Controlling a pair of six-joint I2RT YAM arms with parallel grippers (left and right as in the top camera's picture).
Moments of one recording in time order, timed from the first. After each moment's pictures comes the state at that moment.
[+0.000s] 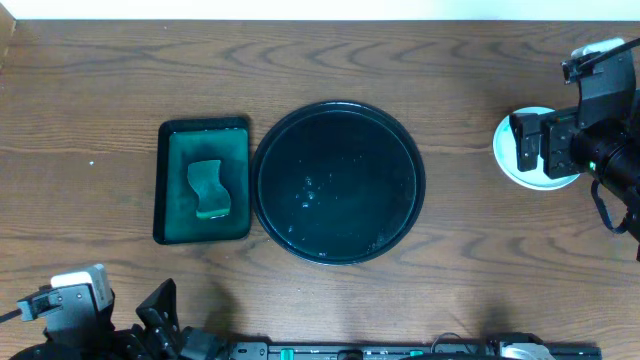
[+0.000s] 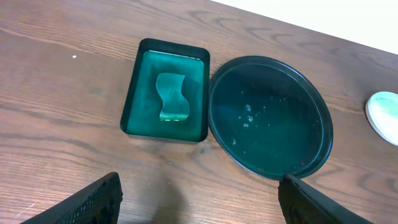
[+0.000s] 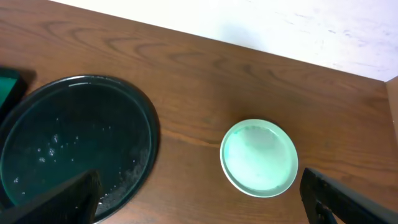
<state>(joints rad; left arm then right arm) -0.33 0.56 1.52 -1.60 -0.20 -0.44 0.03 1.25 1.83 -1.27 -0.07 -0.17</state>
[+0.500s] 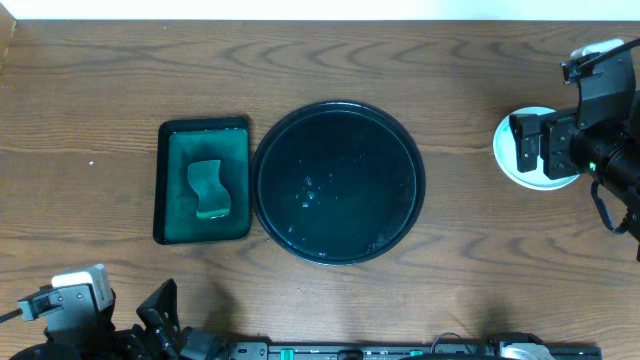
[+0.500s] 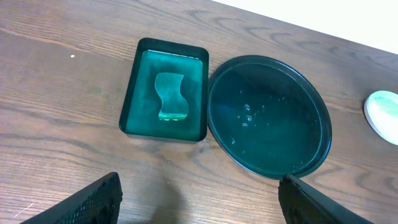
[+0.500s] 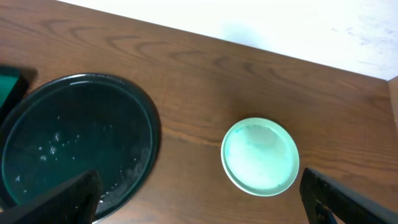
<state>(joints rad) -0.33 0.56 1.52 -1.60 -0.19 -0.44 0.03 1.25 1.83 -1.28 -0.08 -0.17</state>
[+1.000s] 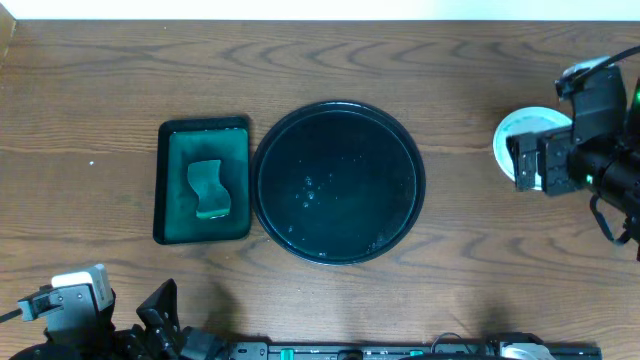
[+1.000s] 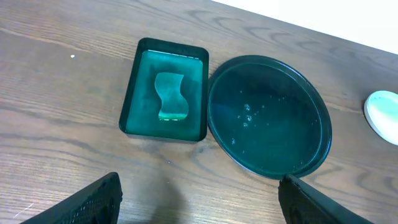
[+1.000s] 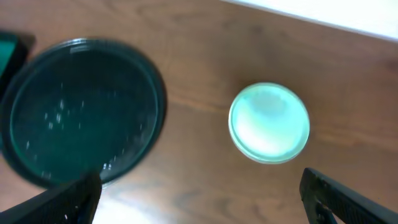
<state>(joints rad) -0.33 0.56 1.52 -1.60 -0.19 -0.44 0.03 1.25 1.83 -1.42 -0.07 -0.16</state>
